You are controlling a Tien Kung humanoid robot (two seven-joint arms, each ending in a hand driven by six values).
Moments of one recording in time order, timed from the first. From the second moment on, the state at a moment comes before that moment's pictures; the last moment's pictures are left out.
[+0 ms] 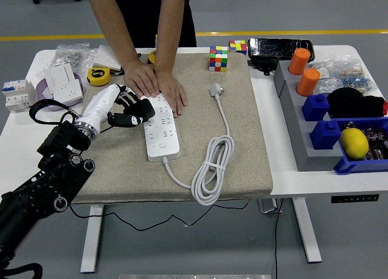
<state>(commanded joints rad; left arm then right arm) -0.50 0.12 -1.11 -0.95 1.92 0.15 0.04 0.09 -0.09 1.40 0.18 -1.51 0.02 -0.11</state>
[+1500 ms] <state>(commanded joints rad) -0.58 0.19 -1.00 -0.91 1.73 0.00 0.06 0.10 -0.09 1.40 0.18 -1.50 0.02 -0.11</state>
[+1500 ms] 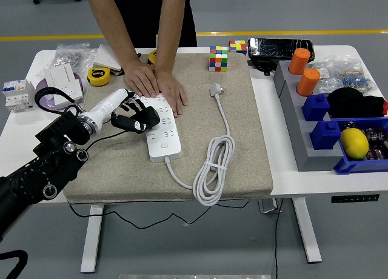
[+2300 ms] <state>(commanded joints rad) -0.59 0.21 -1.00 -0.89 1.75 -0.01 0.06 0.10 -0.09 1.40 0.18 -1.50 0.02 -0.11</state>
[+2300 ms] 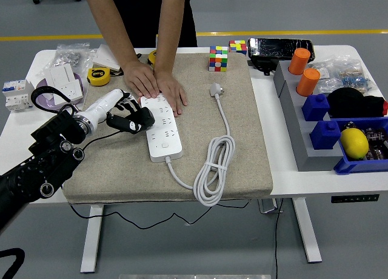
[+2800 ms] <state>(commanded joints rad) -0.58 0.21 -0.98 -0.89 1.75 -0.01 0.05 0.10 -0.09 1.40 0.18 -1.50 0.02 -0.11</state>
